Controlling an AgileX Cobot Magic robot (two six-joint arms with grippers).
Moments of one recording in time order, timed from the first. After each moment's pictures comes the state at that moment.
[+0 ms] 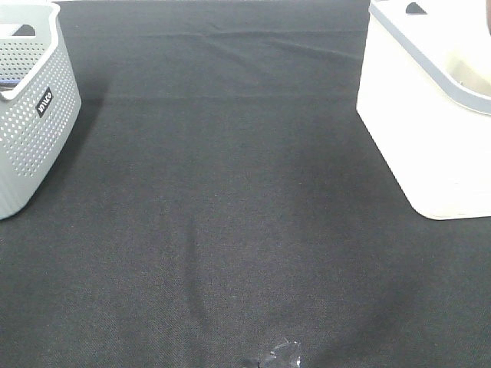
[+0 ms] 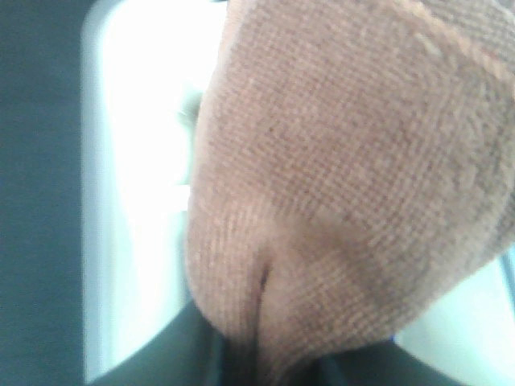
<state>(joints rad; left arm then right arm) 0.00 -0.01 -0.50 0.01 1.04 0.01 -0.02 1.83 -2.05 -0.03 1.23 -0.01</state>
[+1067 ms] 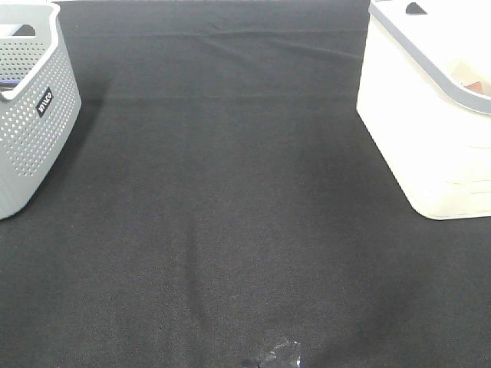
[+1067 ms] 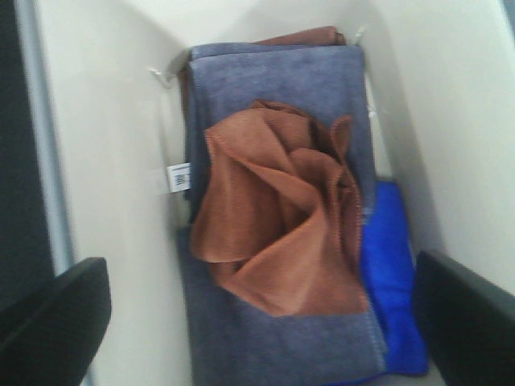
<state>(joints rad) 0.00 -0.01 -0.50 0.01 1.04 0.01 0.03 1.95 -2.05 -0.06 1.22 0.06</state>
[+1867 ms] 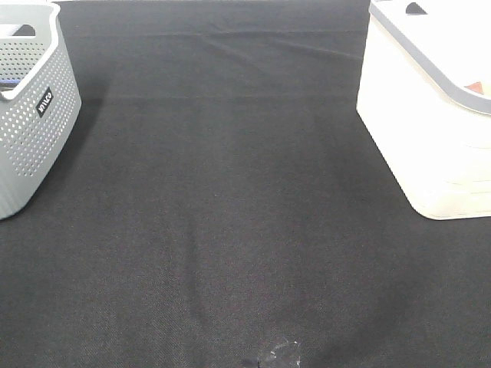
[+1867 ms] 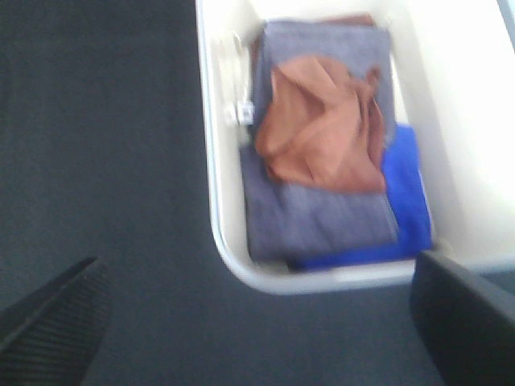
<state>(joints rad) 0.00 -0.01 -0.50 0.01 1.04 0.01 0.19 1.26 -1.48 -0.13 1.17 0.16</state>
